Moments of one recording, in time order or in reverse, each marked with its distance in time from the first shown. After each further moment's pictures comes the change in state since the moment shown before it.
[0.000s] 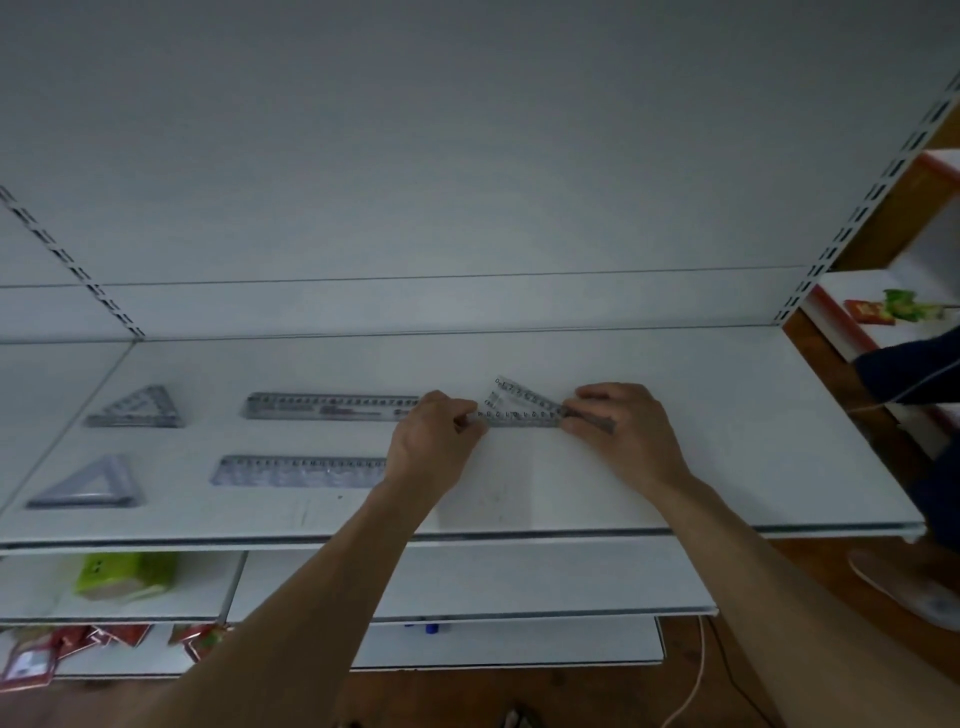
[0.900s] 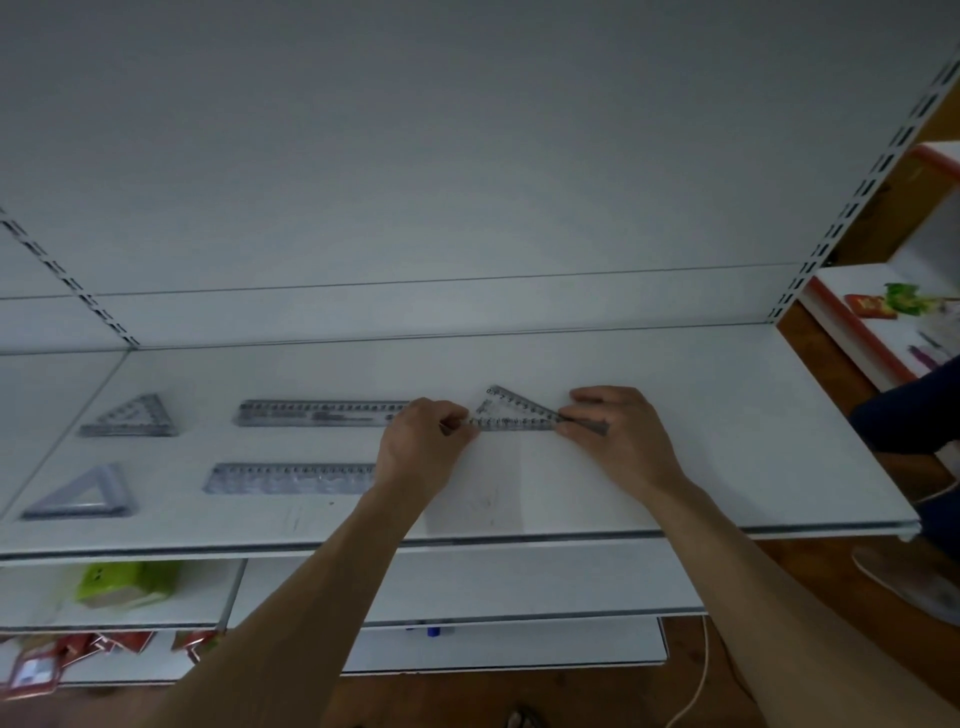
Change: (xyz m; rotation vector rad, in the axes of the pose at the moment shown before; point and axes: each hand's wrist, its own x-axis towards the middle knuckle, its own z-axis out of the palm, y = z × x) left_hand 0.004 -0.005 0.003 -0.051 0.037 -0.037; right_hand -0.002 -0.004 -0.004 0.055 -0.018 0.042
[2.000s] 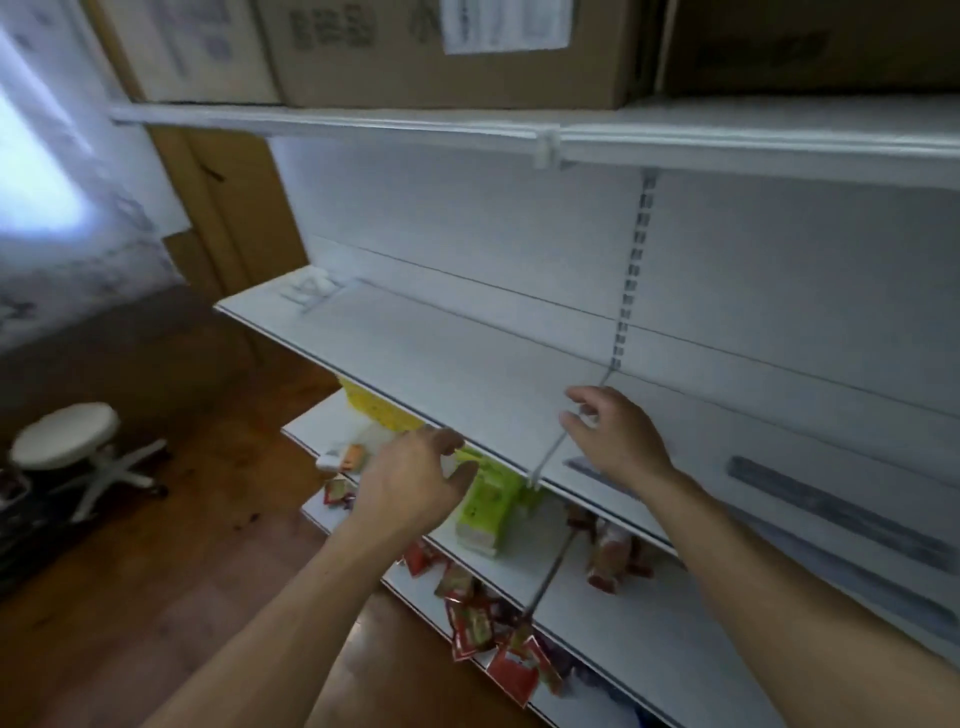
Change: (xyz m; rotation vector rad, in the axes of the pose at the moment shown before) left_hand -0.215 -0.308 -0.347 0.387 0.398 -0.280; right_hand -0.007 -0.455 0.273 0.135 -0.399 -0.368
